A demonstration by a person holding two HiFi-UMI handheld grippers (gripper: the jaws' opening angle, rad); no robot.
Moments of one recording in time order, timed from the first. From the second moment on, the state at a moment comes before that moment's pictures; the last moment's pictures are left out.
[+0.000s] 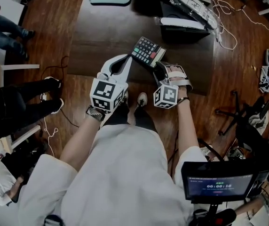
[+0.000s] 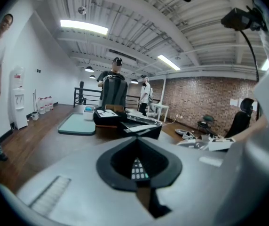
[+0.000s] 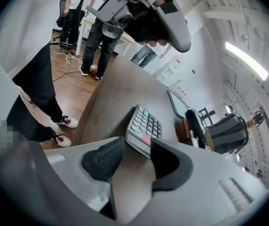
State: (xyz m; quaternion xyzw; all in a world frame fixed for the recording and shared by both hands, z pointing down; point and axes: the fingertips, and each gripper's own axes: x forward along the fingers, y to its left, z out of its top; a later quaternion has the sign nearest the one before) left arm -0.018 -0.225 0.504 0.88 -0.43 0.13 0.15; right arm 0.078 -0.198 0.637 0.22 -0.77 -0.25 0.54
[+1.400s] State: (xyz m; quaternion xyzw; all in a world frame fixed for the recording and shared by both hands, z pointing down) left arm -0.018 -0.209 0.539 0.87 -0.42 0.15 0.19; right arm 0.074 -0.215 0.673 0.17 -0.71 -0.36 0.58
